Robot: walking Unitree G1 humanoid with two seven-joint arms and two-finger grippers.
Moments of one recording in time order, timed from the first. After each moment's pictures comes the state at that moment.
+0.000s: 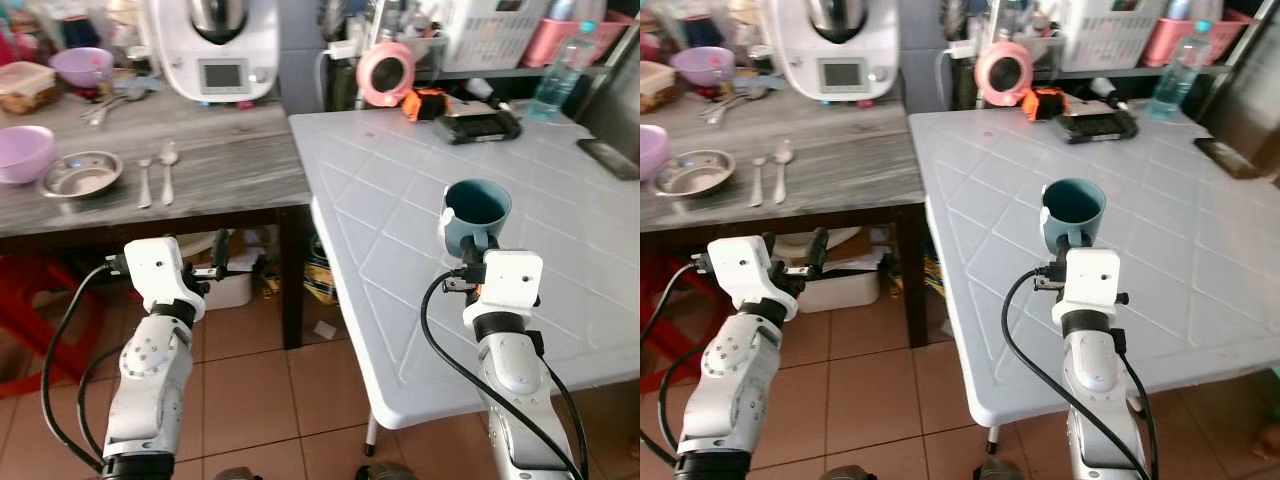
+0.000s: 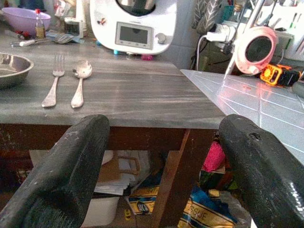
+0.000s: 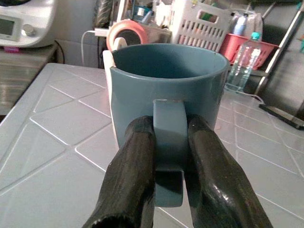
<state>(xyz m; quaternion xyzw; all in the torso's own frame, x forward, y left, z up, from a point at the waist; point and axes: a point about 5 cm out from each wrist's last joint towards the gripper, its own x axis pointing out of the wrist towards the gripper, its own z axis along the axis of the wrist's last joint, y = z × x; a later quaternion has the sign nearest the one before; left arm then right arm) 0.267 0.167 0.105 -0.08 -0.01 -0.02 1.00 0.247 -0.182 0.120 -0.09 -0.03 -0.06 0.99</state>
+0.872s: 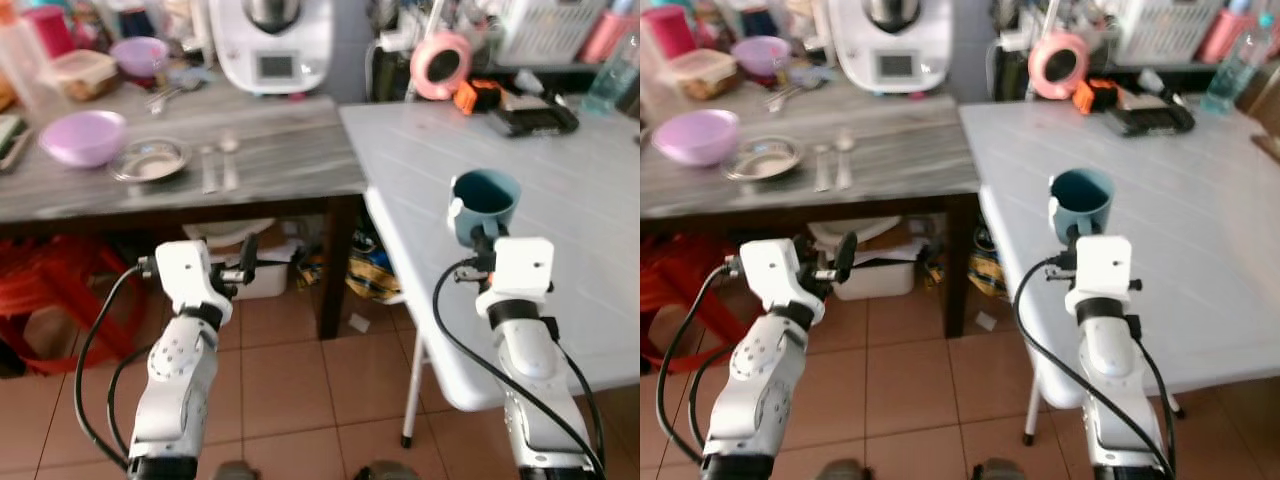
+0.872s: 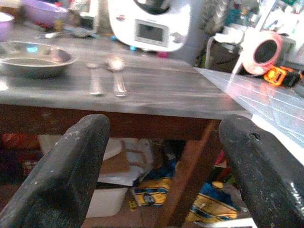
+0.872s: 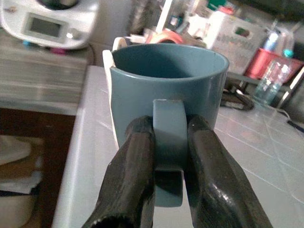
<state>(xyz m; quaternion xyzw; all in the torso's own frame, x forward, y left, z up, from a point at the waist) 0.267 0.145 0.105 -0.09 0.00 -0.05 0.99 0.258 -0.193 0.126 -0.11 -0.04 -0.05 0.99</state>
